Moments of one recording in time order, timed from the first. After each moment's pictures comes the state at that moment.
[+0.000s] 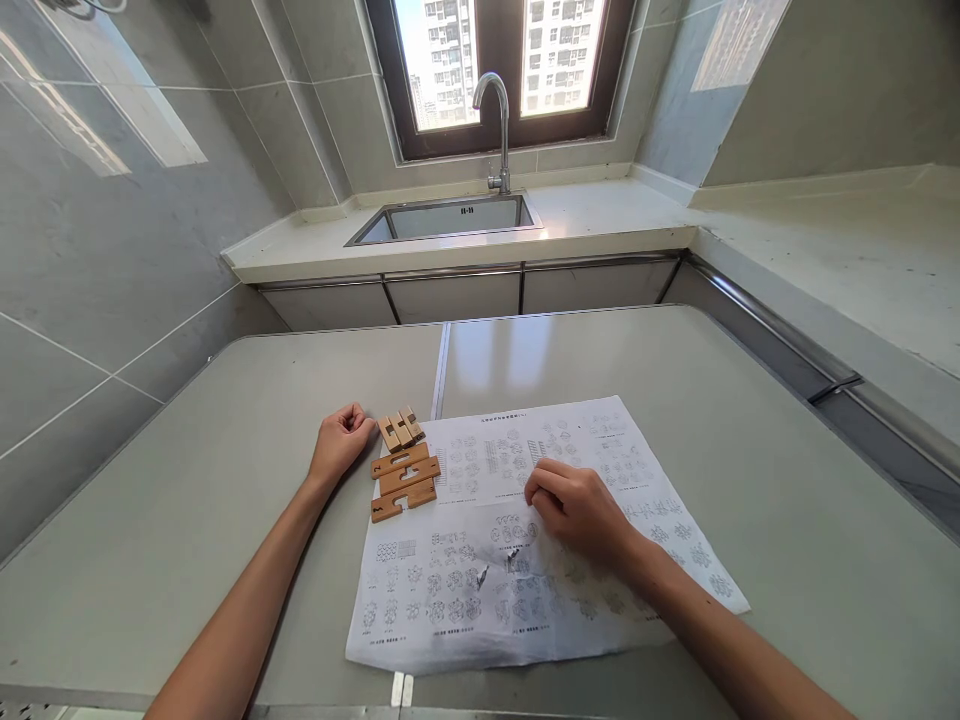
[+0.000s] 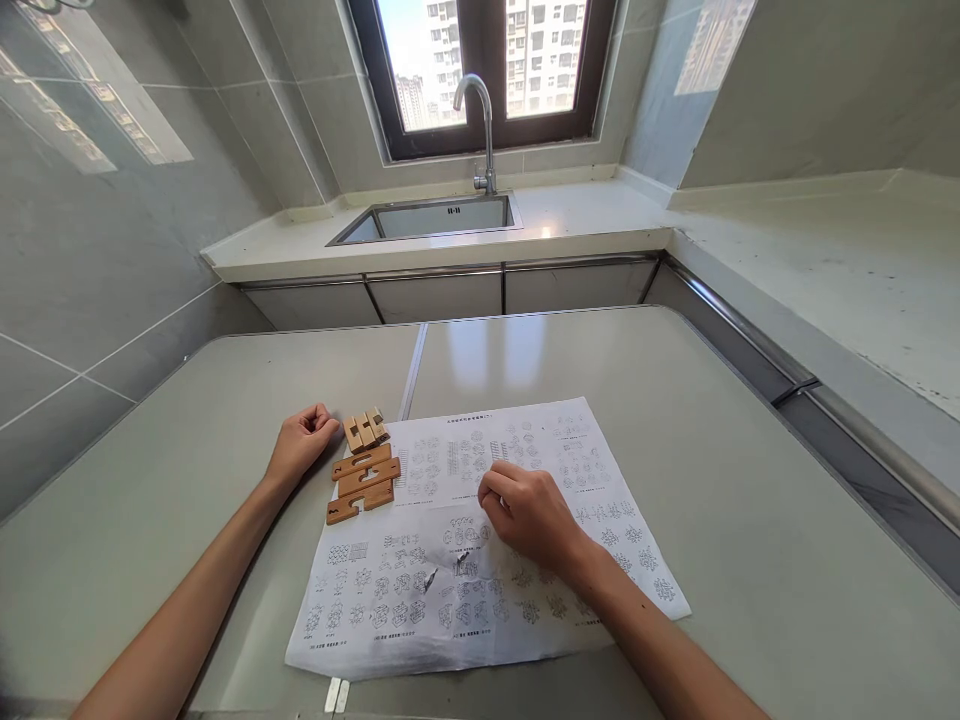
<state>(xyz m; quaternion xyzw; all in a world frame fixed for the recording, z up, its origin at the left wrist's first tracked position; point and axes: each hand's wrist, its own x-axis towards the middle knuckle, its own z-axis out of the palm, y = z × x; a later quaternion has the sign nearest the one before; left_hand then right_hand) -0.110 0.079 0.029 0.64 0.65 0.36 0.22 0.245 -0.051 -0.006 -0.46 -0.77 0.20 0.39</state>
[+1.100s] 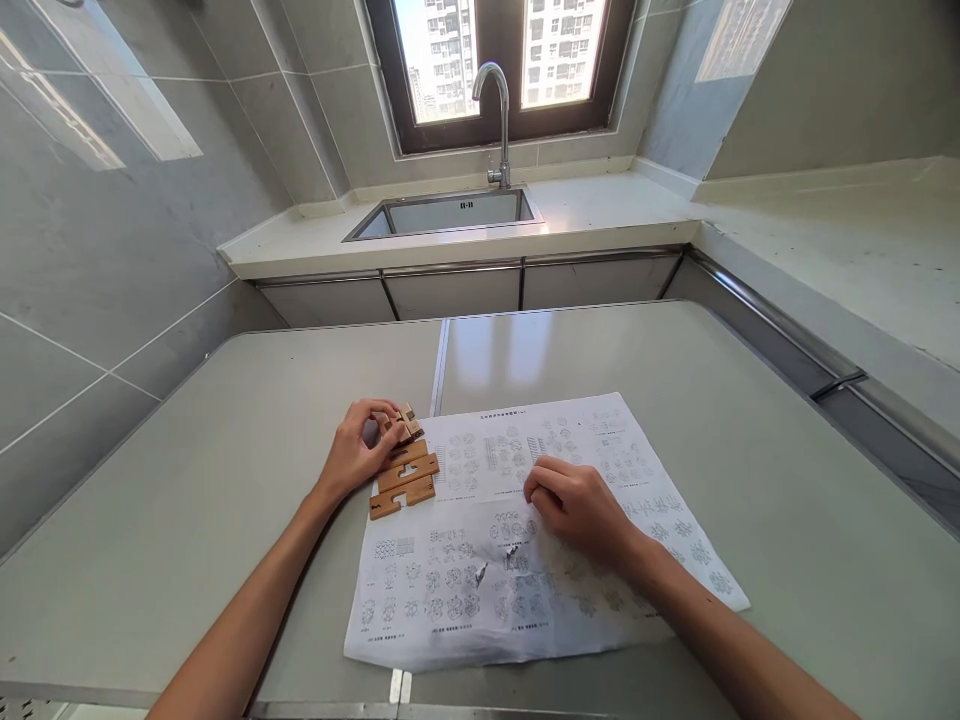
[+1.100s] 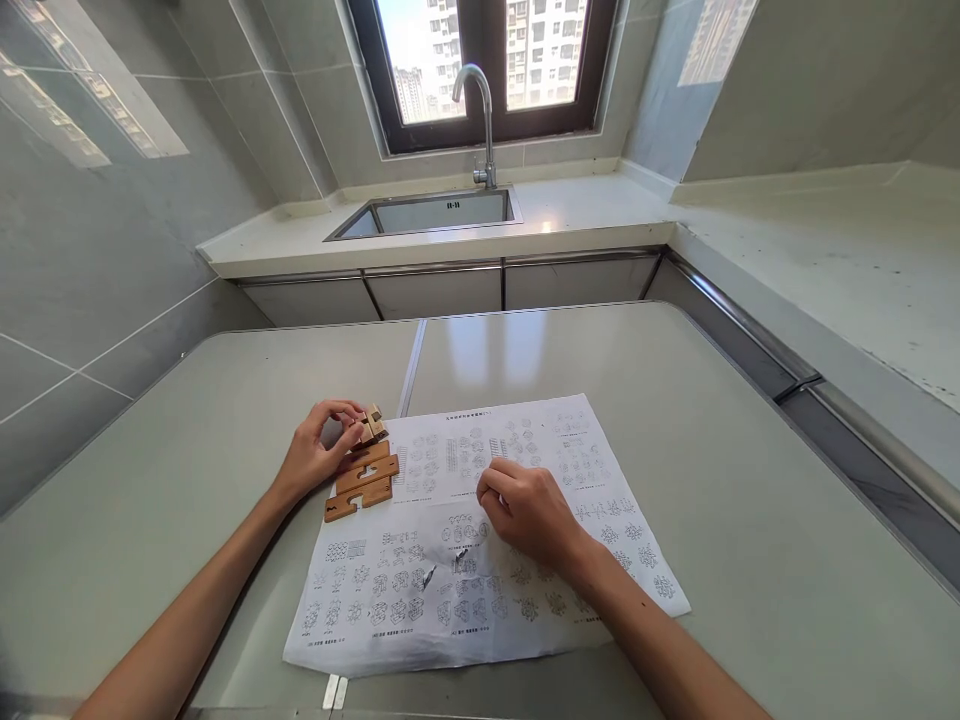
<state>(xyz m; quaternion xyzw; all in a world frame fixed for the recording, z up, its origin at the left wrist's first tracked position) -0.085 0.057 0.037 0.76 0.53 0.34 0.18 0.245 -0.051 -0.005 -0.45 -0.77 0.20 0.39</state>
